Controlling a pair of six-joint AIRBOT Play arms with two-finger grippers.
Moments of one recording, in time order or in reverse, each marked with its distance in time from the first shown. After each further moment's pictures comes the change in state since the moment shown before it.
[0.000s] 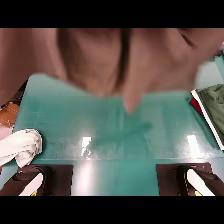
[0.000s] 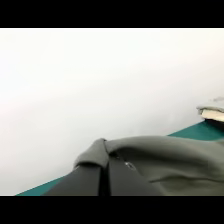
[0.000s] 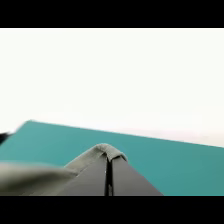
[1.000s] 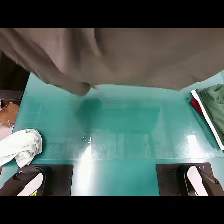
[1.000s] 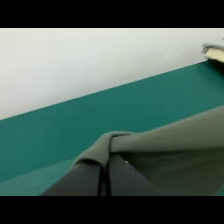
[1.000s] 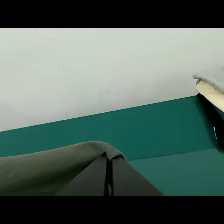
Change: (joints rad) left arm 0.000 -0.047 -0.203 0.012 -0.027 -0.035; right arm -0.325 0.150 -0.297 0.126 0.017 0.031
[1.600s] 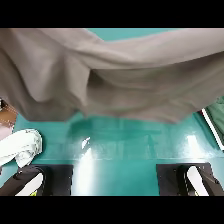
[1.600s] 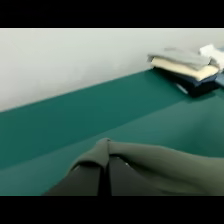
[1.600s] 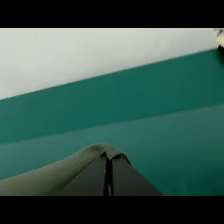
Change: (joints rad) left arm 0.000 -0.067 0.030 -0.138 -0.076 -0.023; right arm 0.000 -0.065 -0.001 0.012 0.166 0.064
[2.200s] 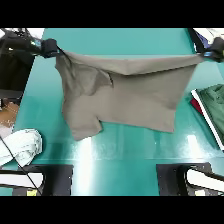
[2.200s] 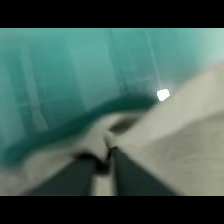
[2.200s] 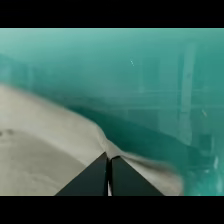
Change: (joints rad) left arm 0.000 -0.580 -0.200 -0.022 0.095 -0.021; right arm 0.428 -0.547 -0.002 -0.304 -0.085 0.036
